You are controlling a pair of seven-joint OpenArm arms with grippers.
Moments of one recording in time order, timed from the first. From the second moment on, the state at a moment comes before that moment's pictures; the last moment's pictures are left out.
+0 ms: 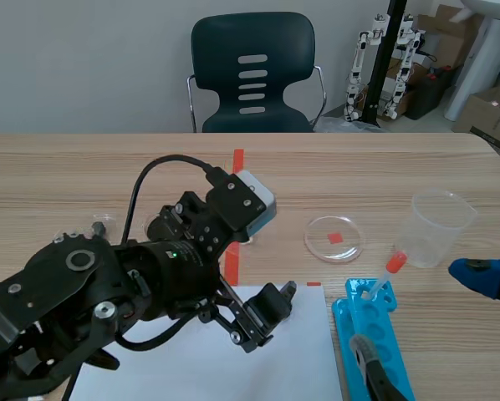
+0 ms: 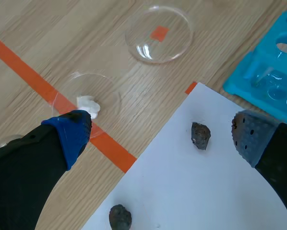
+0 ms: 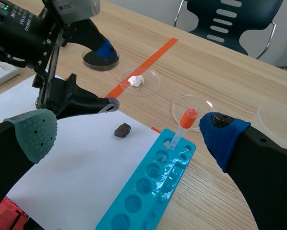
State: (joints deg) left arm 4.8 -16.2 31.8 93.1 0.4 -16.3 16.2; right arm -63.1 16.8 8.9 118.7 -5.3 21.9 29.2
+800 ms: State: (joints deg) left arm 49.3 -28.6 -9.9 117.6 -3.3 -29.5 -9.1; right arm -63.1 16.8 8.9 118.7 -5.3 21.9 29.2
